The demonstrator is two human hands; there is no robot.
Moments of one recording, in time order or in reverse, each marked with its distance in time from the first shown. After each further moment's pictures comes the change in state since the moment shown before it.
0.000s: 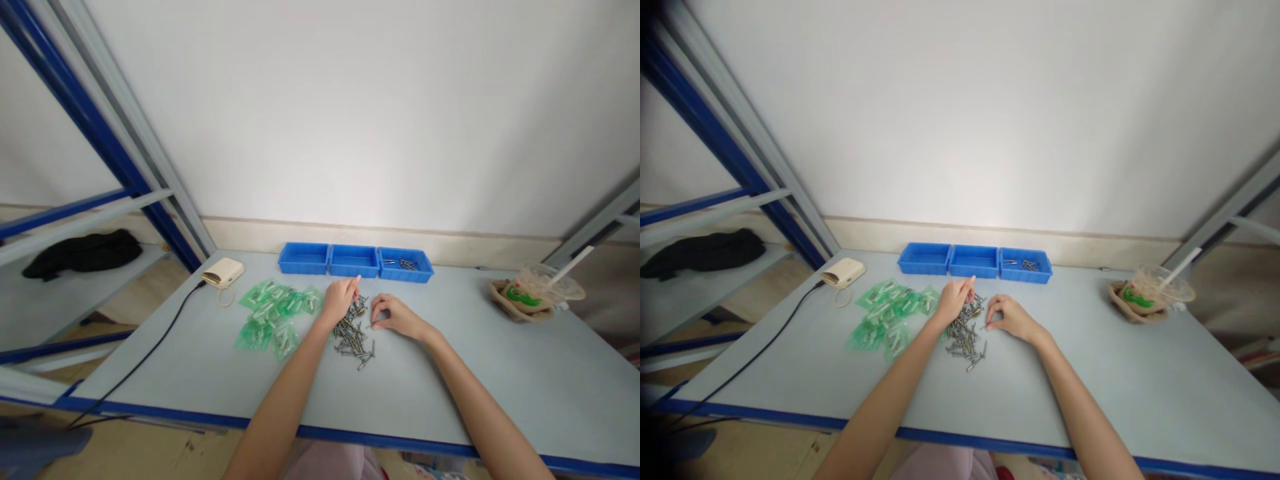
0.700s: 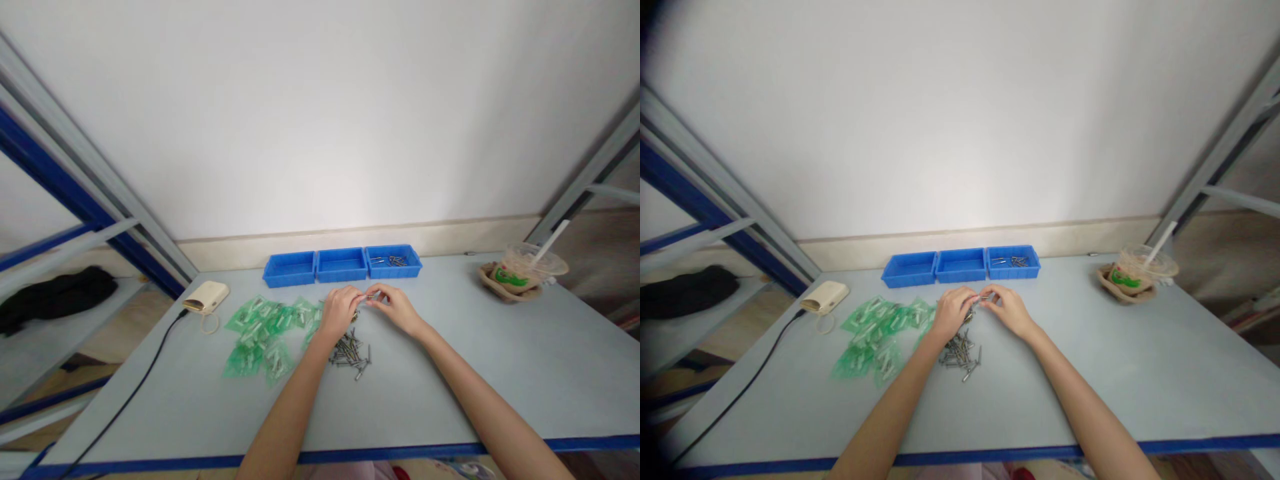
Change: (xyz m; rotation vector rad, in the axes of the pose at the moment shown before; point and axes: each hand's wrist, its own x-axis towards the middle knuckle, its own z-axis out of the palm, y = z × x) left_hand -0.006 0.014 0.010 0.339 -0.108 0.262; right_hand 0.003 0.004 0.000 0.084 0.423 0.127
